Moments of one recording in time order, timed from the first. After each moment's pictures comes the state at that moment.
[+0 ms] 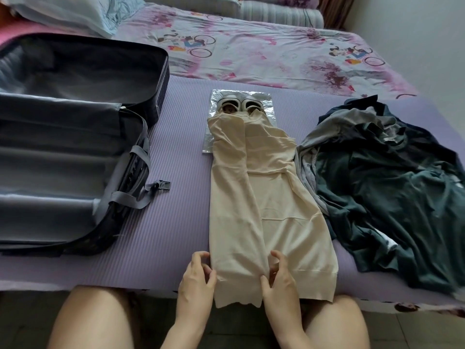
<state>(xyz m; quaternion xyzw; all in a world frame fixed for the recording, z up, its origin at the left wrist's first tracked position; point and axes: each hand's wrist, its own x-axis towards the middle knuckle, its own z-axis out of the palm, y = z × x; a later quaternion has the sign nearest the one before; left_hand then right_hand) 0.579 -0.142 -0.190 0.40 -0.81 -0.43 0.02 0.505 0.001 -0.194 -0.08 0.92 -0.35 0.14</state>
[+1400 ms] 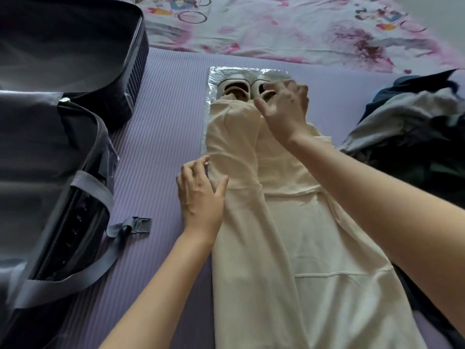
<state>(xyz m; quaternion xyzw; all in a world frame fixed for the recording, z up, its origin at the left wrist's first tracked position) 0.360 -0.285 -0.201 0.34 -0.84 -0.35 0.21 0.167 -0.231 -0.138 -0.25 0.92 -0.28 -0.08</state>
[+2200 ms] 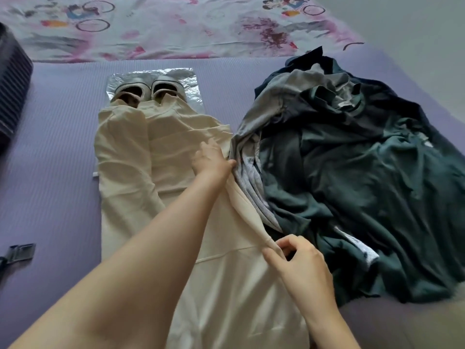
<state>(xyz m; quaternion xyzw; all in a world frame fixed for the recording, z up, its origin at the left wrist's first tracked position) 0.191 -0.139 -0.191 0.27 -0.93 -0.26 -0.02 0.340 0.061 -0.176 0.06 0.94 -0.32 0.11</state>
